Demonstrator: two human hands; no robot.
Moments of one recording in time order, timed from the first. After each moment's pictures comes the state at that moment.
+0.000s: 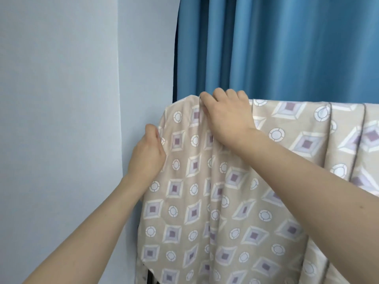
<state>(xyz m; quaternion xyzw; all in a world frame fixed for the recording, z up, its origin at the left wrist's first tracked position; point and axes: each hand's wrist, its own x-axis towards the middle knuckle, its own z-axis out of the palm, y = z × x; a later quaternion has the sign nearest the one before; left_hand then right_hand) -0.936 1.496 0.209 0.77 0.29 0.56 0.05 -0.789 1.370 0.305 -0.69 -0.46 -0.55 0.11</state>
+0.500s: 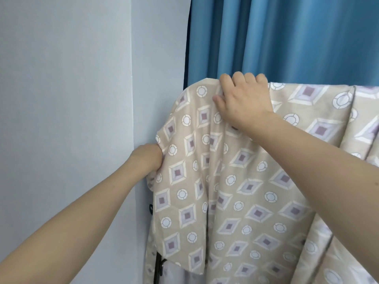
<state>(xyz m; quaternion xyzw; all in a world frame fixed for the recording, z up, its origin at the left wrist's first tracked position) -0.958 1.484 0.201 0.85 0.51 0.08 0.00 -0.779 1.361 0.303 -0.68 -0.47 -0.56 0.11</state>
